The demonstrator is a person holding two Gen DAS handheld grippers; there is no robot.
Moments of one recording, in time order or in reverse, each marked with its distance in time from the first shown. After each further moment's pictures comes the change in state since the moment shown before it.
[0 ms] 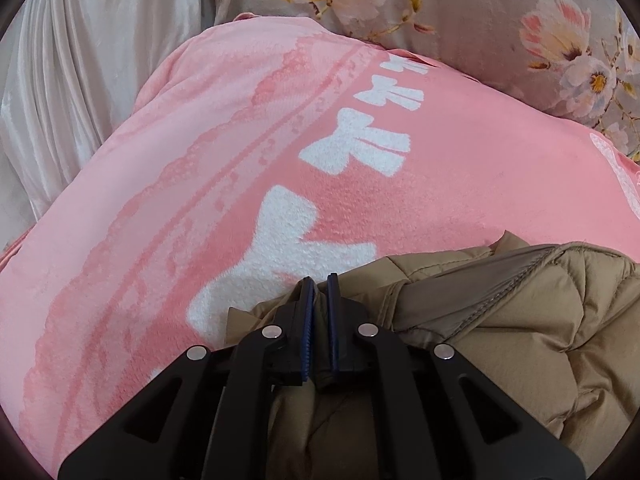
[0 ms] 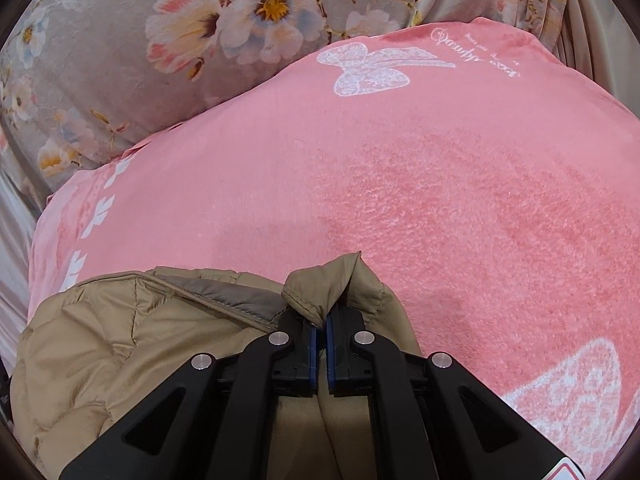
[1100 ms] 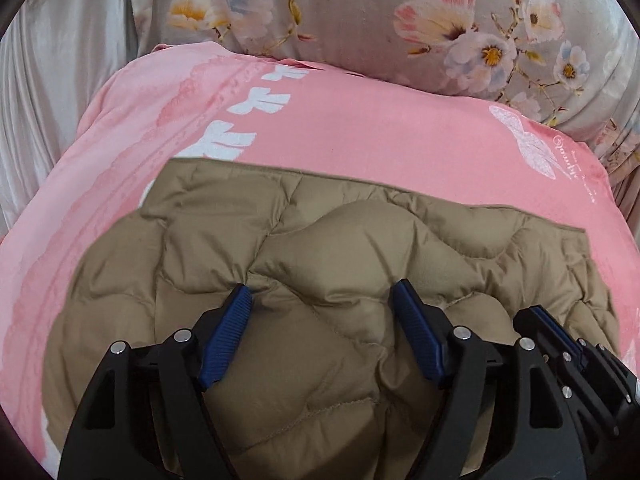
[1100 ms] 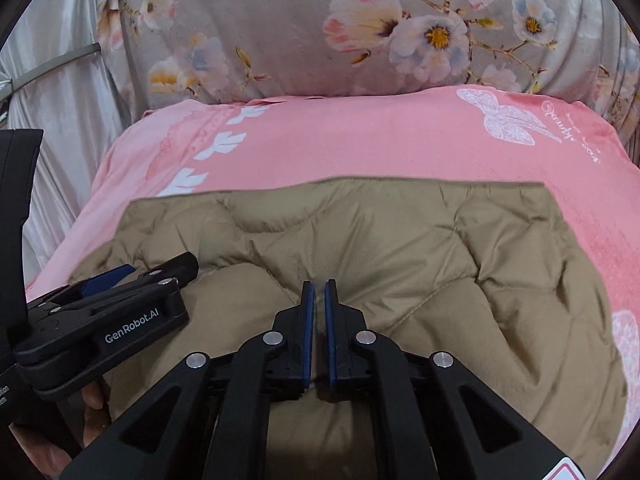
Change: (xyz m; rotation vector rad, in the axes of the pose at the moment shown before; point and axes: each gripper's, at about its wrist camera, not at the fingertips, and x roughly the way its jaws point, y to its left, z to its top) left arm -0.090 -0.111 -0.044 0.102 -0.028 -0.195; right arm -0.049 0.154 -0.088 -0.337 -0.059 0.136
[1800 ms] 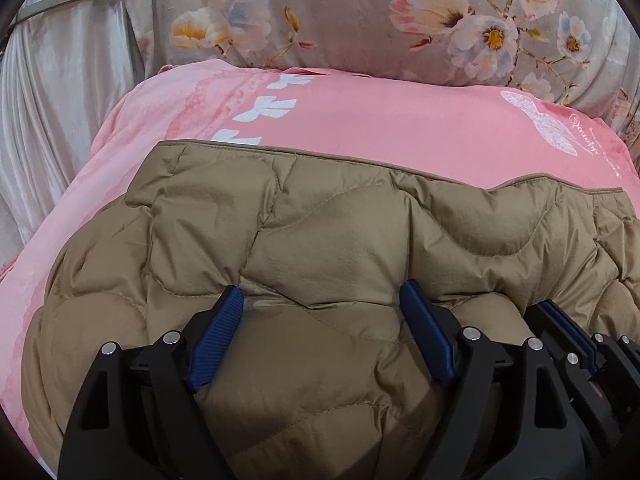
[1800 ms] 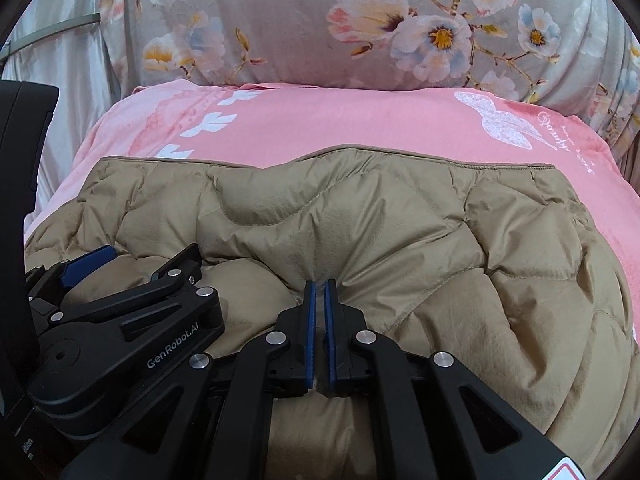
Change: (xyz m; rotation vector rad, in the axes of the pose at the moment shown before) left arm 0.012 -0.014 -0.017 0.075 -0.044 0.114; right arm 0.019 0.009 -0.015 -0.067 0.003 -0.080
